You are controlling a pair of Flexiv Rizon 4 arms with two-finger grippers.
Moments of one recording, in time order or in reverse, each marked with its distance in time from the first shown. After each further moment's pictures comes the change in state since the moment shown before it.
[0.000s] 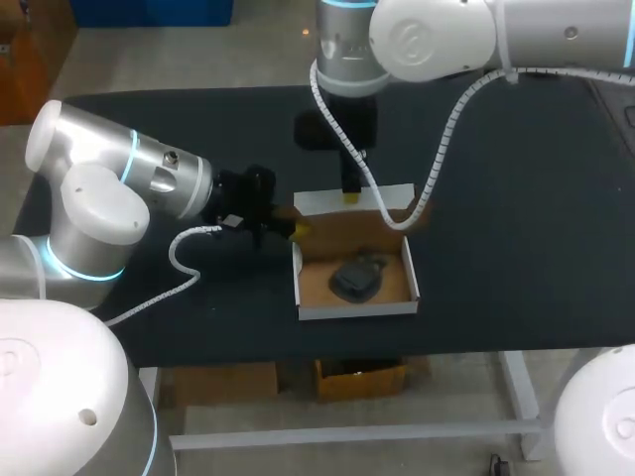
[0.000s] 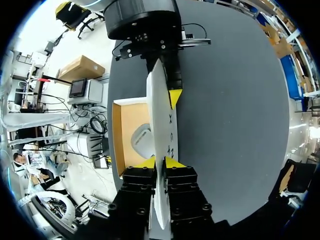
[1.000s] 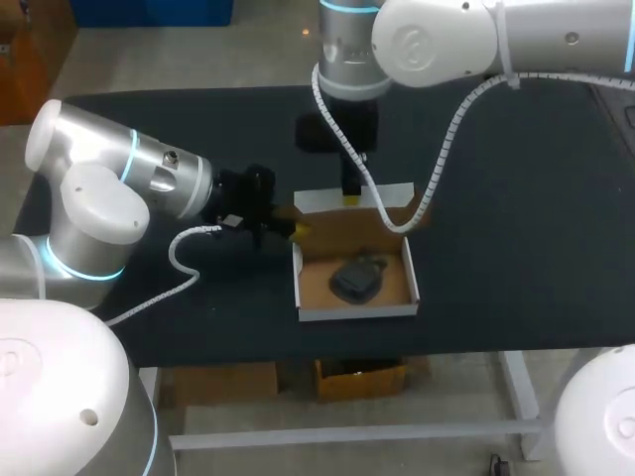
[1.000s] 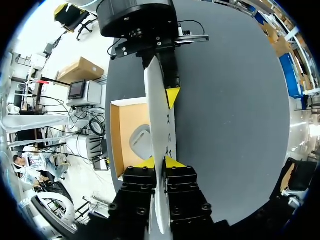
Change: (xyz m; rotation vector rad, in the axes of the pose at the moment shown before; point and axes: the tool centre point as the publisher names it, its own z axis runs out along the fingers) left arm 0.001 -0.001 0.000 0.000 0.001 0.000; right arm -0.001 0.000 0.006 -0.011 0.000 0.012
